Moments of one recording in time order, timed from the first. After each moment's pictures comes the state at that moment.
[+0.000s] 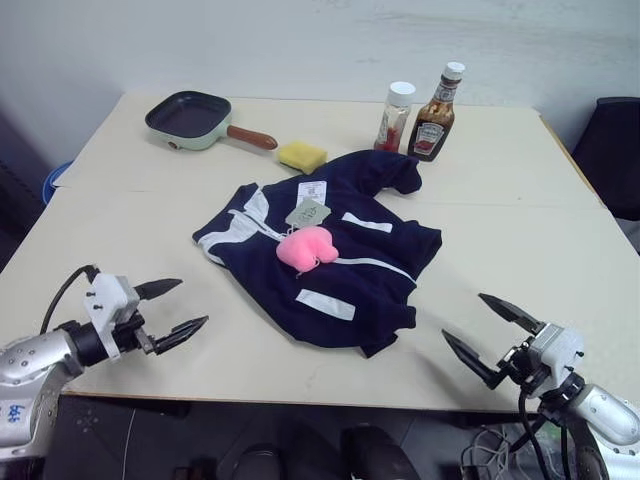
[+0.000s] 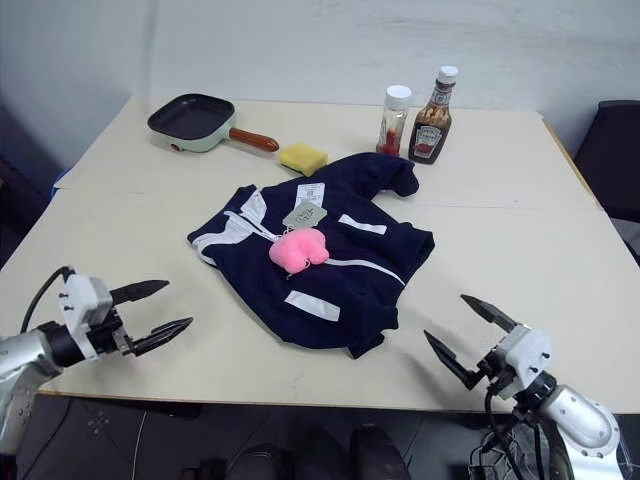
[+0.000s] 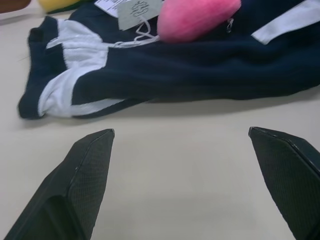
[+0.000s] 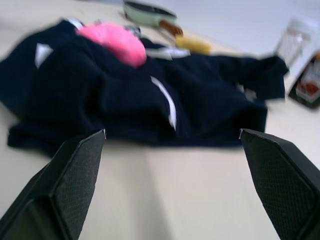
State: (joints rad) left arm -0.01 0.76 0.30 -0.10 -0.51 0.29 -0.95; right arm 0.24 -0.51 -0.24 -0.22 0.42 -0.35 0.87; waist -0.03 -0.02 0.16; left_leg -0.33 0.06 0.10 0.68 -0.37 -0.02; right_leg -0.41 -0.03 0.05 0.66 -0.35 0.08
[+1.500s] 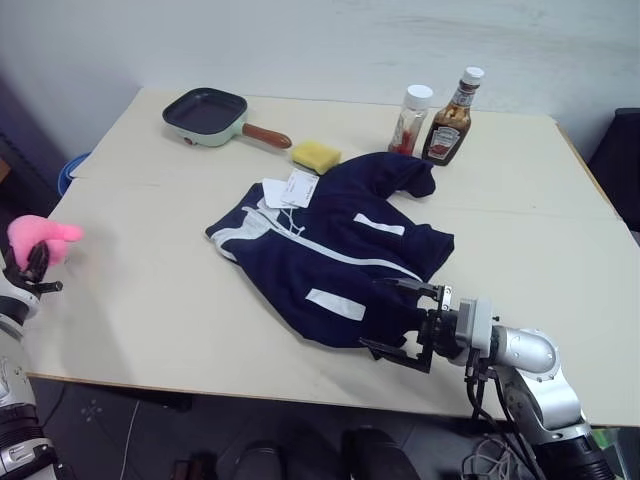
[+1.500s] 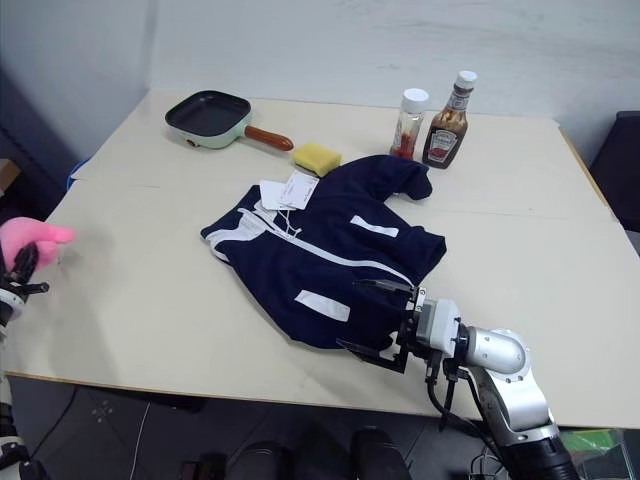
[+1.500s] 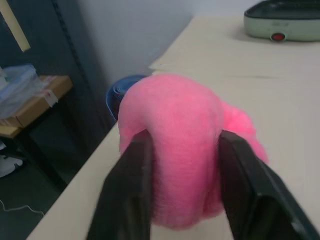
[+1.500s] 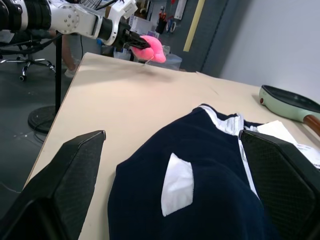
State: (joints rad) left arm -0.24 0.71 0.66 0.39 -0.34 0.19 -0.33; right arm -0.05 -0.54 0.05 -0.21 0.45 -0.23 1.08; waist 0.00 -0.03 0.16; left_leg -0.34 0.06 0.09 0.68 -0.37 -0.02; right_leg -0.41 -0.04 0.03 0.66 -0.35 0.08
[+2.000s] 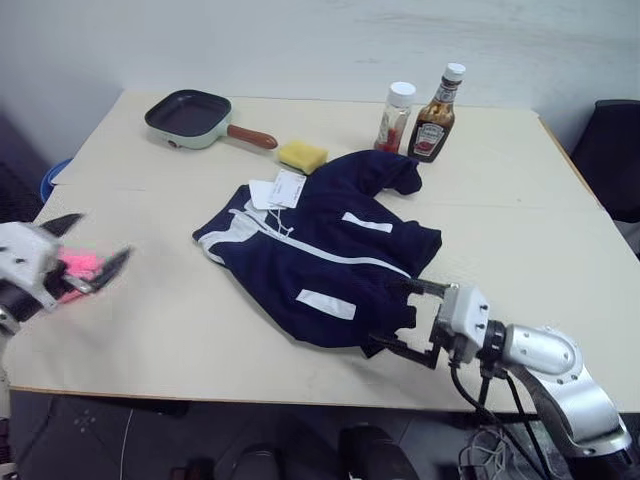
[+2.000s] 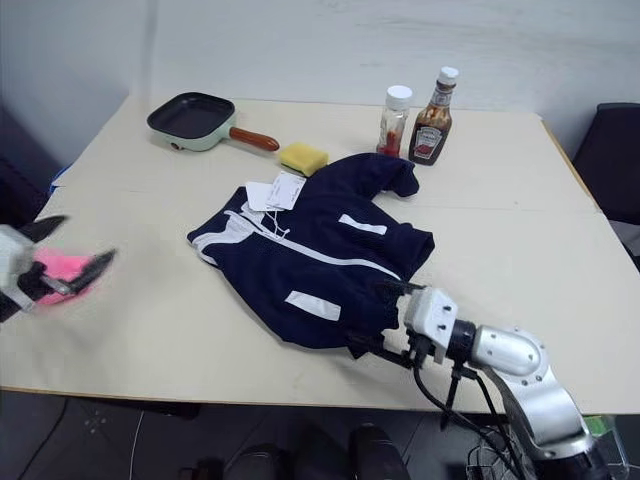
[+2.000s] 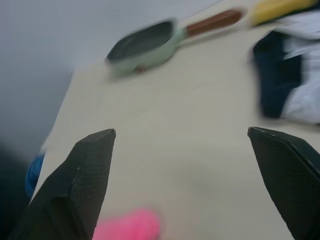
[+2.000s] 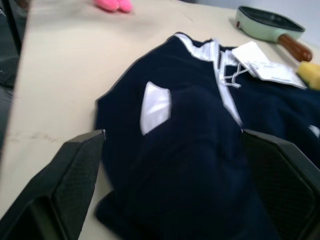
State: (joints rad) left arm -0.08 0.91 0.46 0.09 -0.32 -0.12 -0.86; right arm -0.06 -0.65 0.05 -0.42 0.31 0.10 0.87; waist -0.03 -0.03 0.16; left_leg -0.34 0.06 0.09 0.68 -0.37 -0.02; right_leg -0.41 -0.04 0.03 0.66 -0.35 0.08
